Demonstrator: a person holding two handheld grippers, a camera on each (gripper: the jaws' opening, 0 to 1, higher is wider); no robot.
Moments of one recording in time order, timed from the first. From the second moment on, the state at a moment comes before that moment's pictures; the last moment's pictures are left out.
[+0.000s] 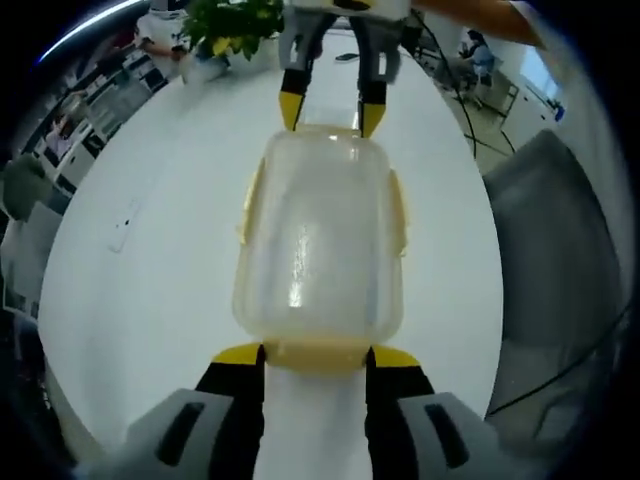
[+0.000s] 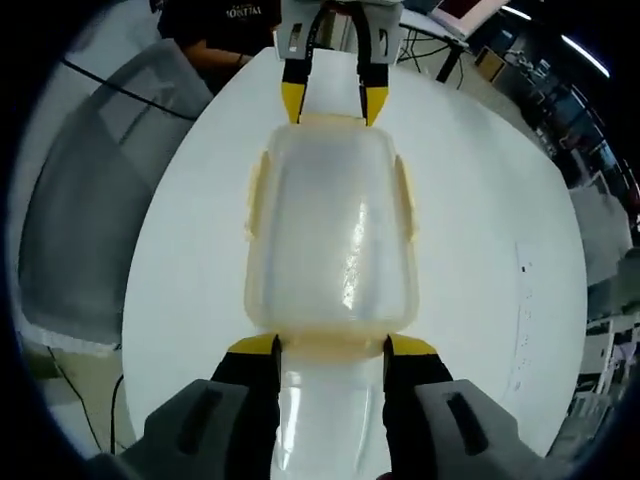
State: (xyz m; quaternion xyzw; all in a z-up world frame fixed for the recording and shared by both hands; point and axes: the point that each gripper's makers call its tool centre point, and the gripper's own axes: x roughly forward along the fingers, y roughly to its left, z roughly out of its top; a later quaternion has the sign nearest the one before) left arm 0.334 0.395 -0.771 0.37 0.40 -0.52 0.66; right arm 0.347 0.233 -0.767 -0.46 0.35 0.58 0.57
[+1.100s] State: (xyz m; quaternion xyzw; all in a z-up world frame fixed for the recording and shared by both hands) left arm 0.363 0.194 -0.761 0.38 0.38 -0.55 0.64; right arm 0.363 0.032 -0.759 -0.47 0.39 0.53 0.59
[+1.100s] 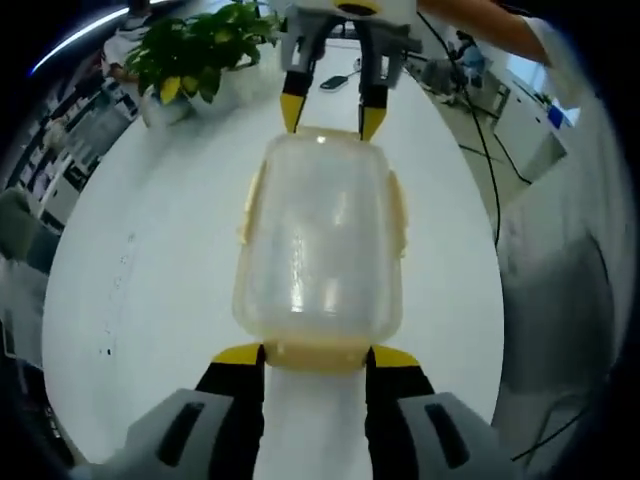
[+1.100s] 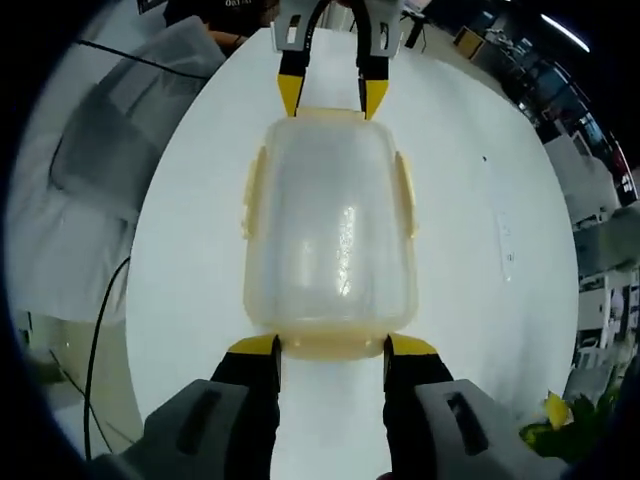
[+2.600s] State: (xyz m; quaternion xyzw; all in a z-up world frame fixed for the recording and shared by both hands) left arm 0.367 0.186 -0.787 0.39 0.42 -0.55 0.61; right arm 0.378 0.022 -0.791 -0.47 0.40 0.55 0.57
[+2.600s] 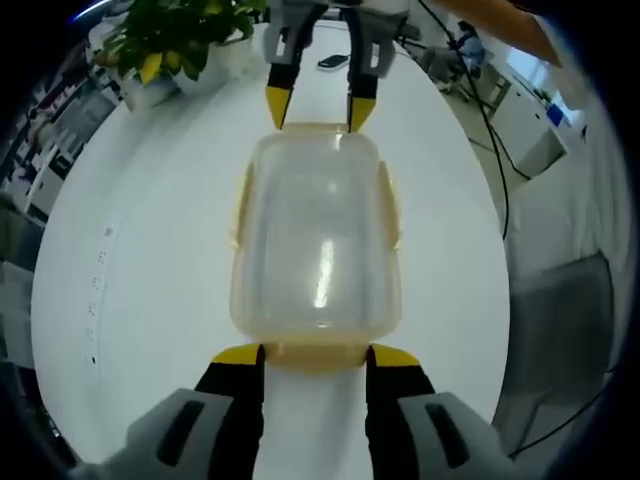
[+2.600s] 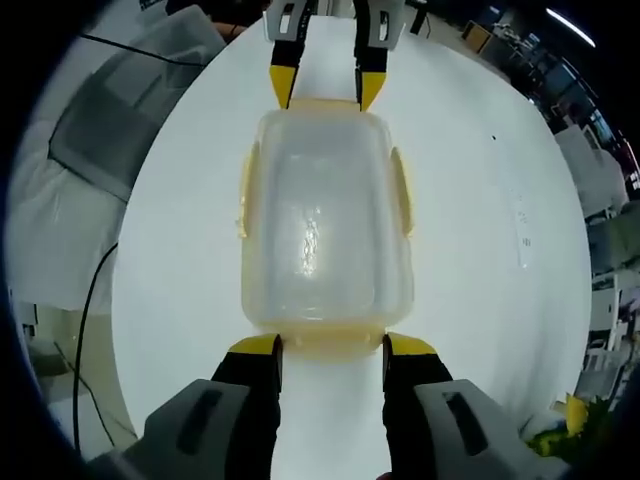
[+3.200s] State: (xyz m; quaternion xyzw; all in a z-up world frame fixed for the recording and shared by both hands) left arm 0.360 0.199 -0.809 0.40 0.43 -0.55 0.60; right arm 0.363 -0.009 -0.817 -0.44 0.49 0.50 0.56
